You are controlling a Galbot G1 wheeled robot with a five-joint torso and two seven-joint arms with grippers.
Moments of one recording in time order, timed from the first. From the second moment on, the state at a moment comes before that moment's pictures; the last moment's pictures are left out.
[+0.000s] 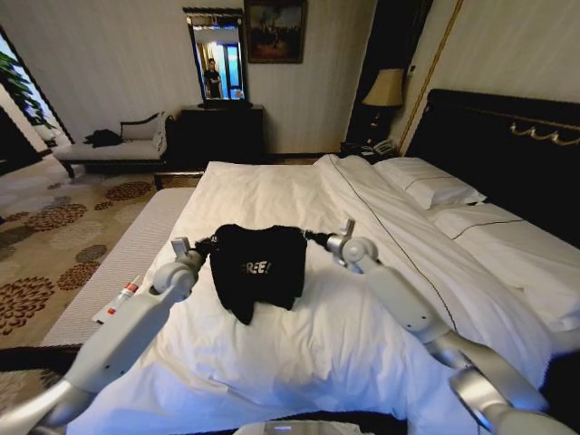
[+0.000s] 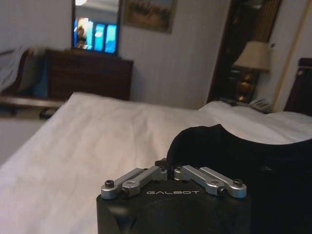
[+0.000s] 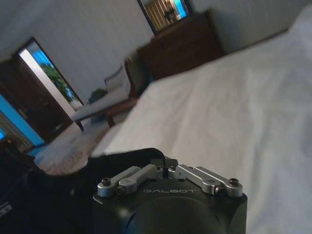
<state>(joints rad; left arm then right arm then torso) 0.70 -0.77 -0.09 -1.80 -1.07 0.30 -0.33 -0.46 0.97 0.00 1.68 1.41 -0.53 0.31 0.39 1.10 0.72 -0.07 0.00</state>
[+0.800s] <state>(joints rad) 0.33 -0.41 -0.19 -1.96 -1.40 0.32 -0.33 0.17 0.88 -0.16 1.80 1.83 -0.55 0.50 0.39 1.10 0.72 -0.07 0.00</state>
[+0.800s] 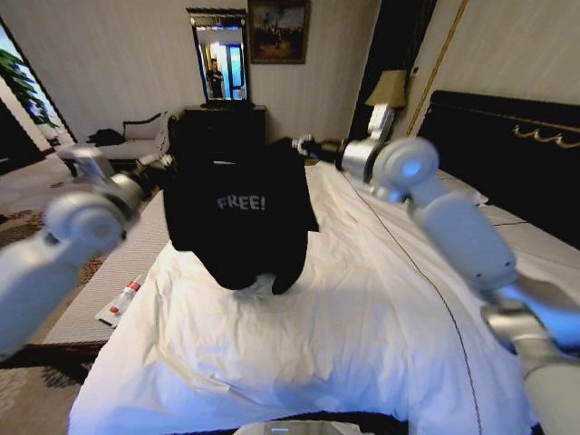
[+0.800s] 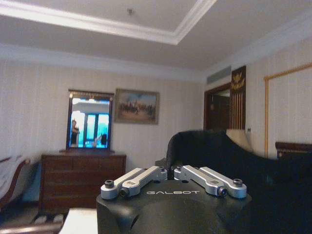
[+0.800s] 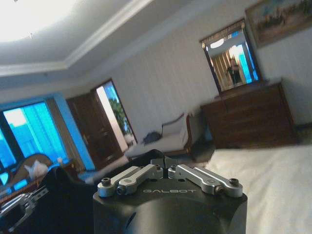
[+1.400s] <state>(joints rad) -0.20 -0.46 0.13 -1.78 -1.52 0.33 -0.34 0.39 0.87 -0.20 1.67 1.91 -0.56 0.50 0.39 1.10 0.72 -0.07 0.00</state>
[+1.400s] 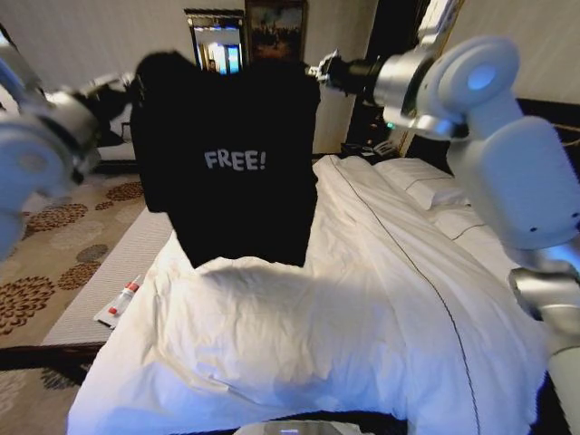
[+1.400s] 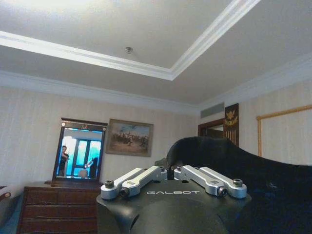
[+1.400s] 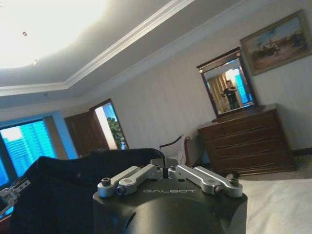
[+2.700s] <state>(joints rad) 0.19 -0.01 -0.23 -2.23 -1.73 0.28 -0.26 0.34 0.53 -0.08 2.10 2.30 -0.58 0.61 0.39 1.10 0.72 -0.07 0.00</state>
